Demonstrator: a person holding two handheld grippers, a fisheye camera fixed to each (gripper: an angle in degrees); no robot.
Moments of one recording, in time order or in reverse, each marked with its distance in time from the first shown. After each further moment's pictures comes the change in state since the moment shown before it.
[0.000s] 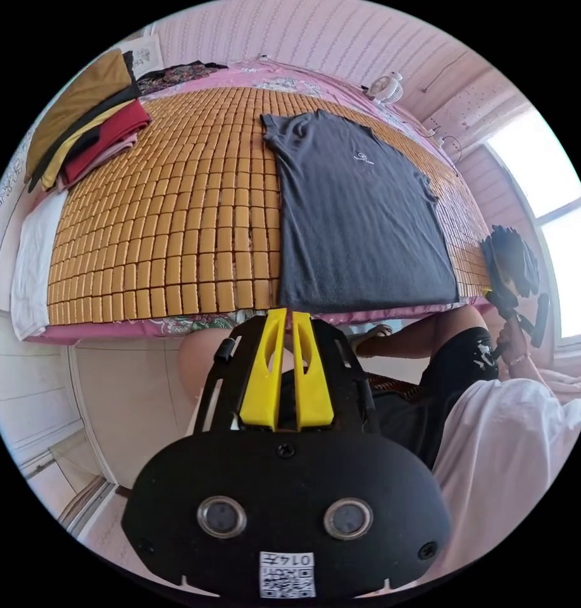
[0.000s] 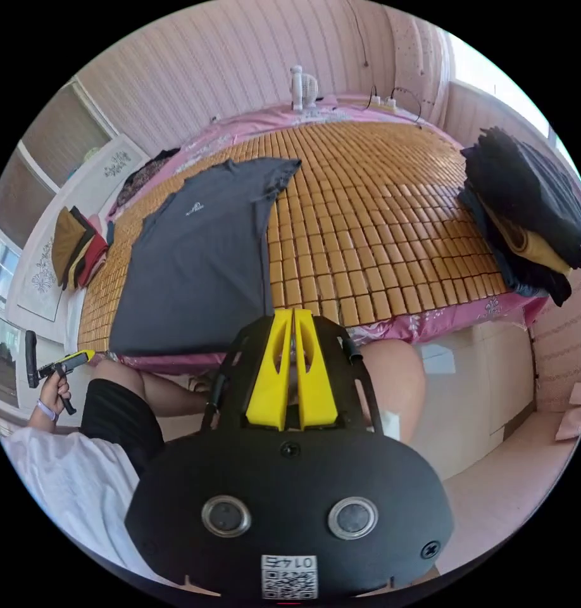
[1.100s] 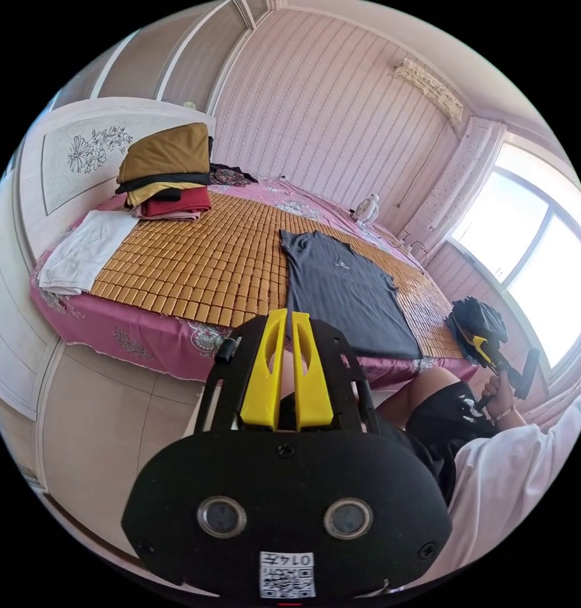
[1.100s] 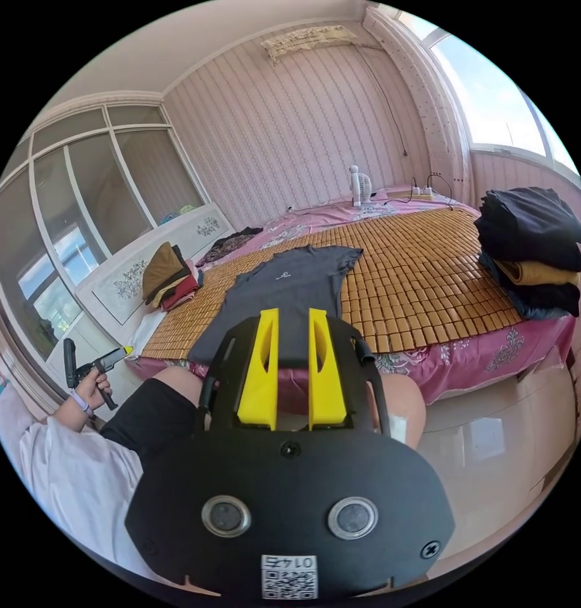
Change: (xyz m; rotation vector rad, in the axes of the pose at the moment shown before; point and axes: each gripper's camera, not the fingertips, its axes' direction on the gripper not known) left arm -0.023 0.209 -0.057 0.566 0.065 -0.120; right arm -0.027 0.148 -0.117 0.381 -0.278 -0.128
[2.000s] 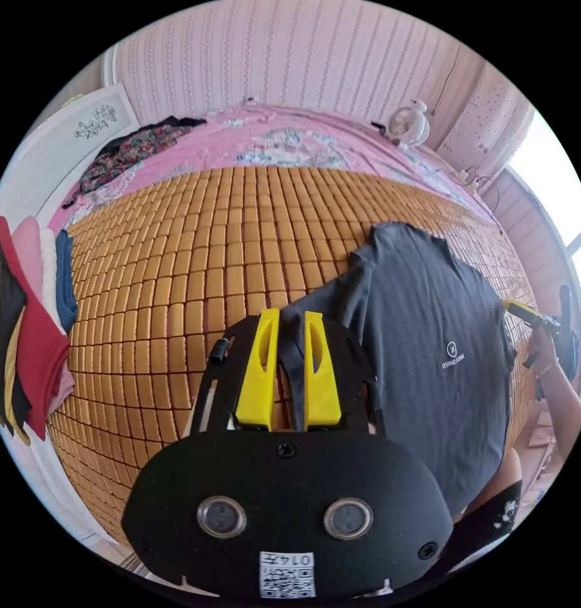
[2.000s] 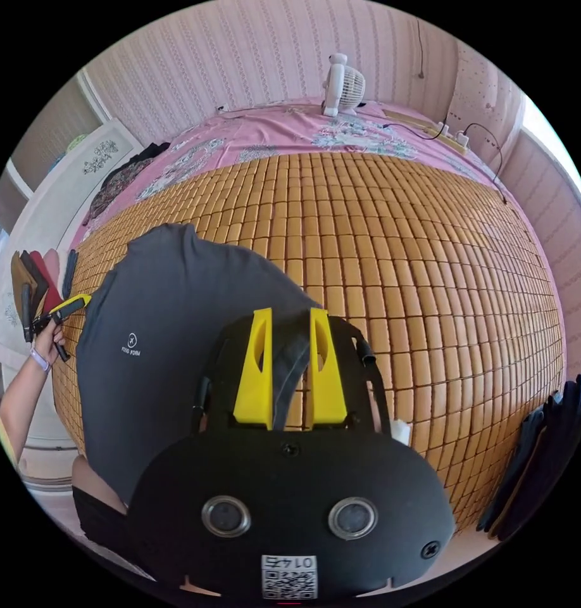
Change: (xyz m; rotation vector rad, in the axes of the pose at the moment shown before) left arm 0.040 -0.443 0.543 -0.464 -0.150 0.219; right arm 0.145 -0.325 0.488 -0.523 0.275 -0.001
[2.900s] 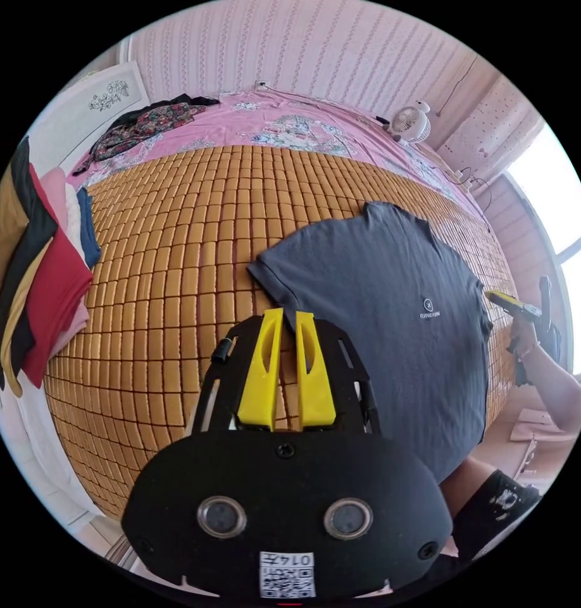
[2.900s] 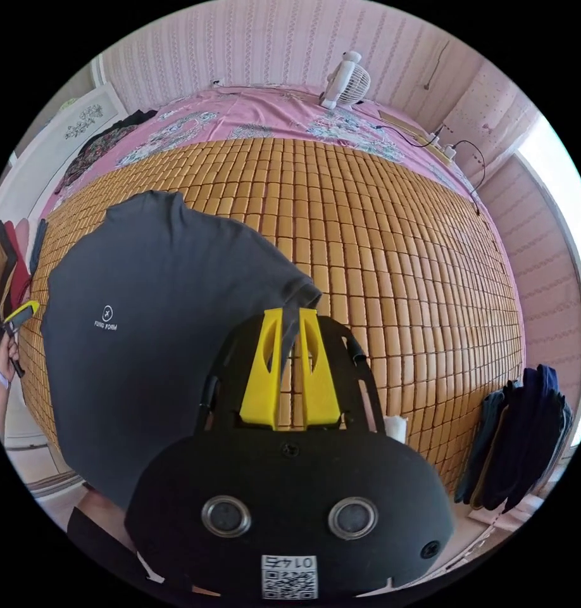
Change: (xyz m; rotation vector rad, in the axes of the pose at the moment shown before) left arm -0.013 -0.018 -0.019 -0.007 0.084 -0.053; right arm -0.037 -0.049 0.032 -0.035 0.211 -0.022
